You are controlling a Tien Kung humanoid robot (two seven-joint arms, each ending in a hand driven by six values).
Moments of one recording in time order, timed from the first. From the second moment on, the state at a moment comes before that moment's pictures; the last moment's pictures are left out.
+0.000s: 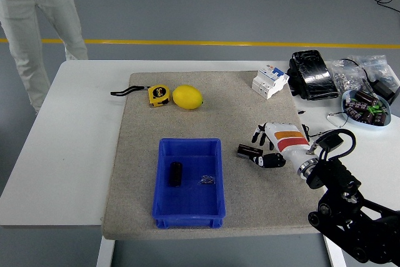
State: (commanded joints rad) left arm -0.03 0.12 -0.35 -0.25 1.54 0.13 0.22; right arm 0.54 -0.23 0.60 1.07 -1.93 -0.39 -0.15
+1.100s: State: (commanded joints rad) left arm -0.04 0.12 -0.35 -0.25 1.55 0.13 0.22; right arm 0.57 -0.22 0.54 1.05 -1.86 -0.33 -0.15
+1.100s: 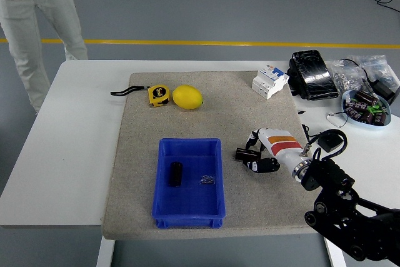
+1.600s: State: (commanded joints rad) left arm -0.04 0.12 -0.35 -0.25 1.55 0.13 0.22; right arm 0.58 -0.21 0.51 1.03 -1.88 -0.38 -0.14
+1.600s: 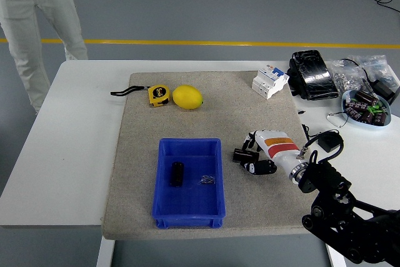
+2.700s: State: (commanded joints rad) left arm -0.04 0.12 -0.35 -0.25 1.56 0.12 0.22; right arm 0.57 -0.24 0.58 1.07 -1.91 -0.39 -0.15
